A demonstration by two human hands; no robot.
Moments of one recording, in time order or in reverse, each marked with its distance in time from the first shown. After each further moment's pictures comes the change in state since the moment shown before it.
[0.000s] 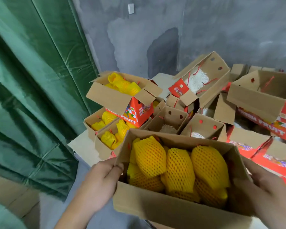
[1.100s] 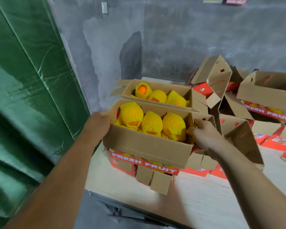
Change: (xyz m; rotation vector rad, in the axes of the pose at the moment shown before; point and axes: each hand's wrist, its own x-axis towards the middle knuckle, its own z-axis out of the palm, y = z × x) left_hand 0.374 -0.165 -0.229 -0.012 0.046 -0.023; right_hand 0.129 -0.186 0.339 -0.029 0.142 0.145
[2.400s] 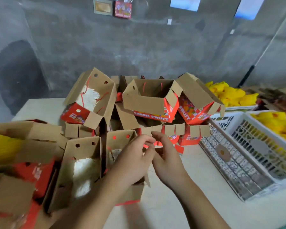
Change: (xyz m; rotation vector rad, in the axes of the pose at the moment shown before) left_hand -0.223 0.294 0.387 -0.222 -0.773 0.756; right_hand 0.015 0.180 -0.266 0.098 0.461 -0.268
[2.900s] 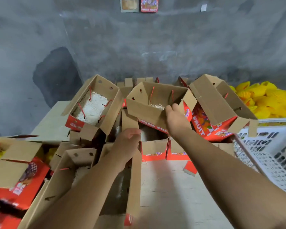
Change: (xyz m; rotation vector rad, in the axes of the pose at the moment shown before) left_hand 0.151 0.005 0.038 -0.129 0.274 -0.496; right_hand 0.262 0.085 -0.093 -0.853 -0.221 -0.077
